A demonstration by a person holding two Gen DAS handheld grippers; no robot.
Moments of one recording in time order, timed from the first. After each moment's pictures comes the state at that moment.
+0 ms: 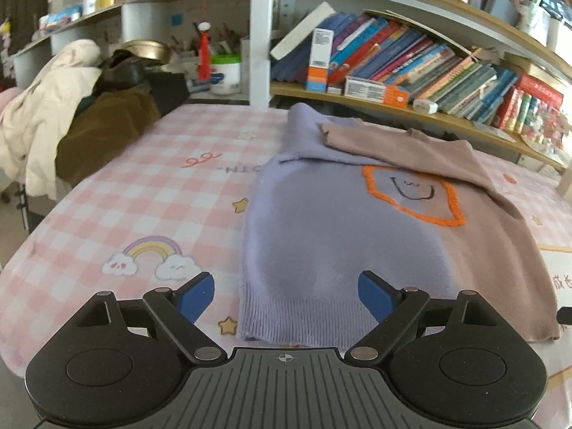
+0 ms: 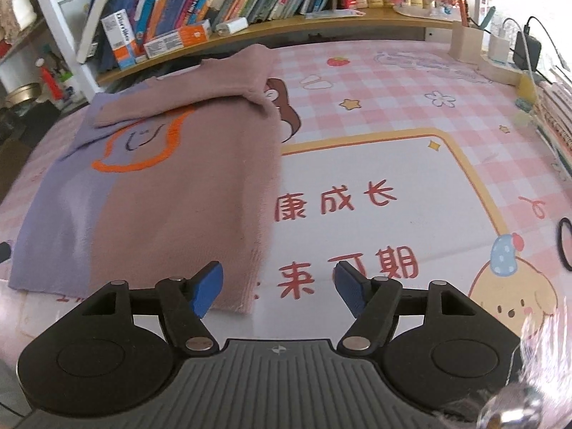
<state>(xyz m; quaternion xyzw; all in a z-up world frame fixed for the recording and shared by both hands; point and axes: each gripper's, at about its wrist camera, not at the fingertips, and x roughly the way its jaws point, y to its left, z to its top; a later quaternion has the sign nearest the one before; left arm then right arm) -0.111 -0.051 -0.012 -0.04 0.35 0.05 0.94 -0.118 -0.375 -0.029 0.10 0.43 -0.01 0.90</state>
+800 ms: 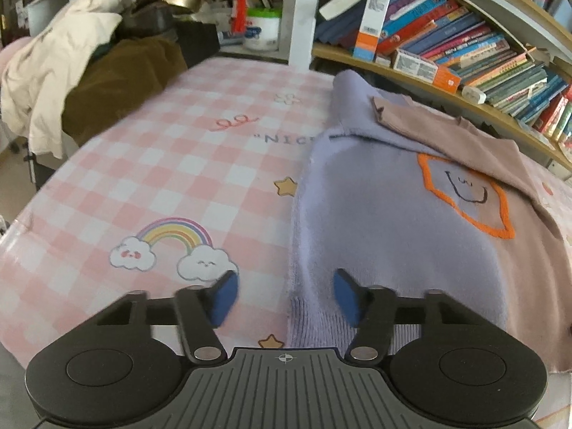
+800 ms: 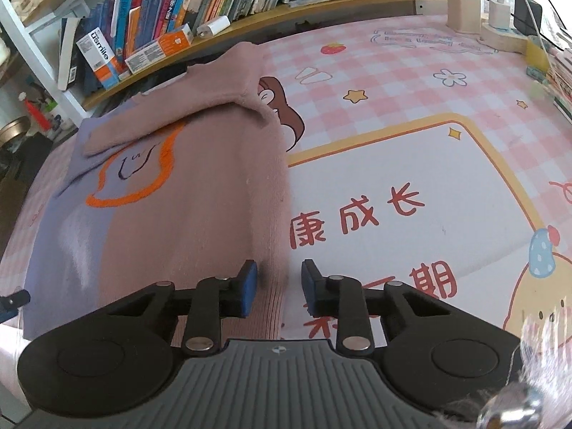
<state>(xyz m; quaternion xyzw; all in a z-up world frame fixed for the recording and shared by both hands) -0.069 -0.004 -0.035 -0.10 0.42 0.08 0.90 -0.081 -0.378 -0.035 0.17 0.44 -0.01 0.88</state>
